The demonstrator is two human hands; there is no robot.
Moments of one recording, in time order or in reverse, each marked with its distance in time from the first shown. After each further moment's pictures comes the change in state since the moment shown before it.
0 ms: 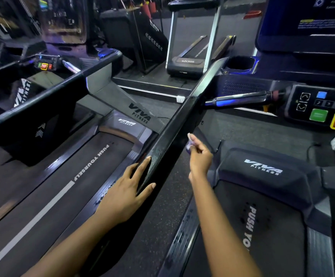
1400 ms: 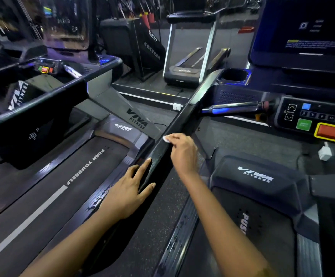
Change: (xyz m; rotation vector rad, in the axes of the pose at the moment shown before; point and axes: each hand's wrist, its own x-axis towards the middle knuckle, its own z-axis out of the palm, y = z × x) left_hand 0.005 -0.005 0.004 0.011 0.013 0.001; right_hand -0.025 -0.043 0.019 -0.837 -0.179 -0.781
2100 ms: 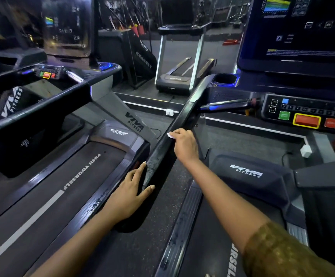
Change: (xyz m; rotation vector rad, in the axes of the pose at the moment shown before) left_hand -0.071 -0.029 -0.010 -0.150 -0.032 0.045; right_hand -0.015 -0.034 -0.017 -0.212 -0.317 0.047
